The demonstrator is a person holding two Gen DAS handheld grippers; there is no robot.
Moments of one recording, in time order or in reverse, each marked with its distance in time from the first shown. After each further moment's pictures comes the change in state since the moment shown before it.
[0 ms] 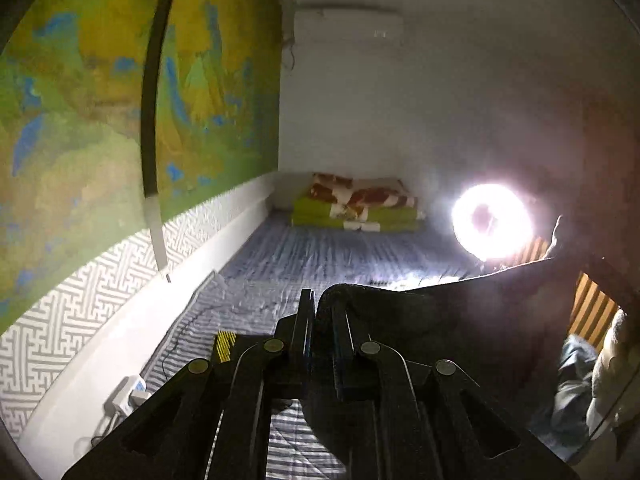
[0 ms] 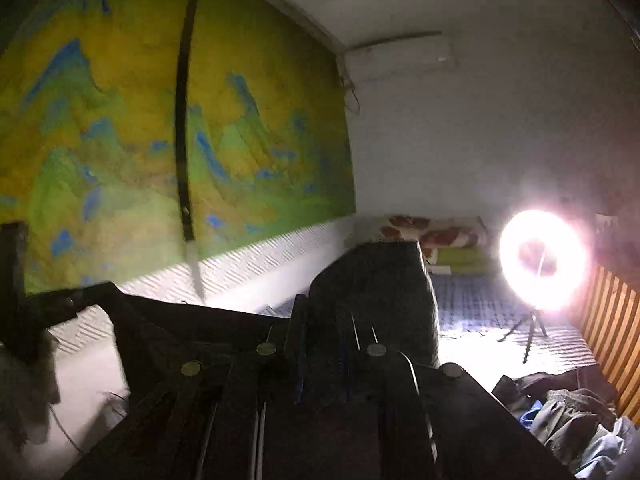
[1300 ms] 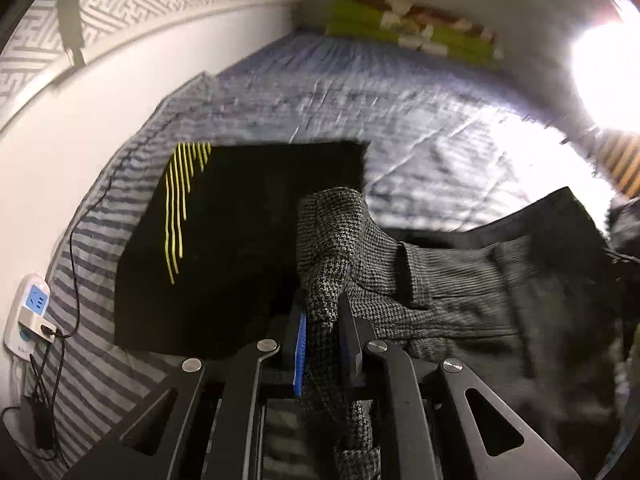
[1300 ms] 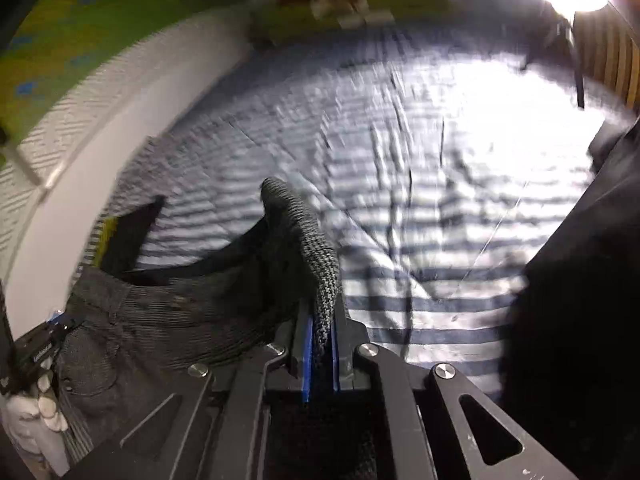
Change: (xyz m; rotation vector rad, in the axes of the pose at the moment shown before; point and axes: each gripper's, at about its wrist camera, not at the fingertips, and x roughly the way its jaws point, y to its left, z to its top) left arm 0.361 0.069 -0.209 -0.081 0.535 0.050; right arm 0.314 -0.135 -0.259 0.332 0.671 -0.112
